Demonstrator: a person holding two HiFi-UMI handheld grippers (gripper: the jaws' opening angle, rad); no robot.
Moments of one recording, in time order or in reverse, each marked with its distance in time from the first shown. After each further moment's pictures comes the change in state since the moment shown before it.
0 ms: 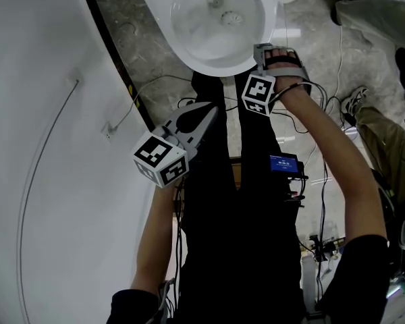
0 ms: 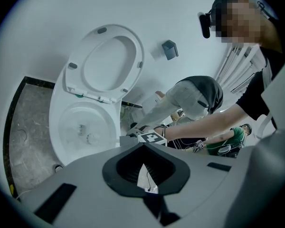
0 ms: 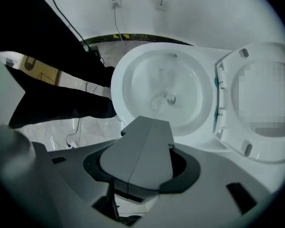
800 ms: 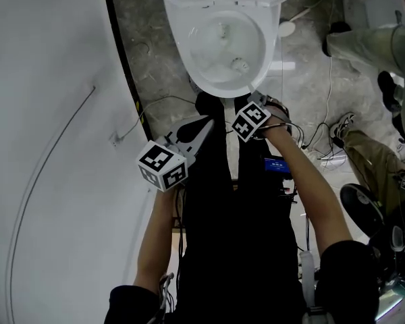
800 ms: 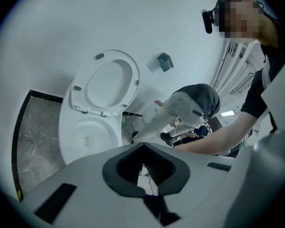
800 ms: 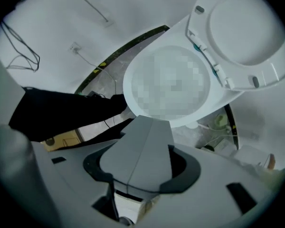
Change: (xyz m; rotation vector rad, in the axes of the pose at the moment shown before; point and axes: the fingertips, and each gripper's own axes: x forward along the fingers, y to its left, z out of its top) left arm -0.068 -0.029 0.040 0.047 -0.096 0.028; right arm -0.088 0.057 0.028 0.614 0.007 0.321
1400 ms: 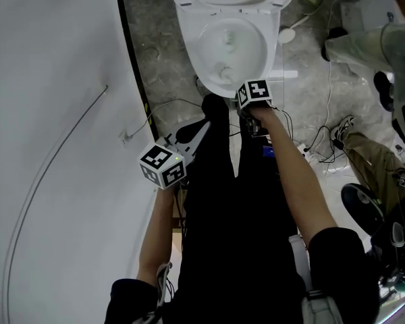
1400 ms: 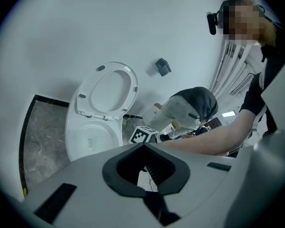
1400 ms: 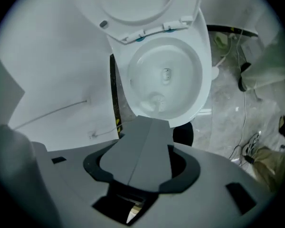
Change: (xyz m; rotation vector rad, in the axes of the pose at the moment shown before) left arm -0.049 -0.024 0.015 0.003 -0.017 0.027; right arm -0.028 0.022 0.063 0.904 -0.173 0.582
